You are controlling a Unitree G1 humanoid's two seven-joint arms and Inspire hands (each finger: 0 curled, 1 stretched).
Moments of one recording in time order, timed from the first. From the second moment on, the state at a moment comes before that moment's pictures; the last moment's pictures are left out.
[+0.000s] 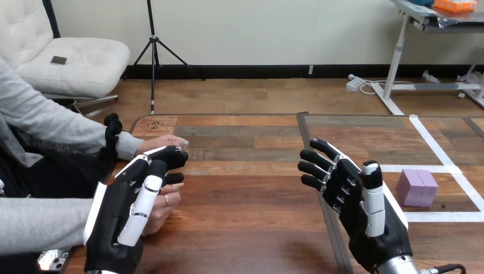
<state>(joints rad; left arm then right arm) 0.23 0.09 0.05 0.11 -0.17 -0.52 -0.23 0.14 -0.09 -0.06 0.12 0.25 -0.26 0.40</state>
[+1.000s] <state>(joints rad) 0.23 0.10 0.05 0.11 -0.16 -0.52 -0.24 -0.01 -0.18 -0.12 0.32 0.19 -0.31 0.37</state>
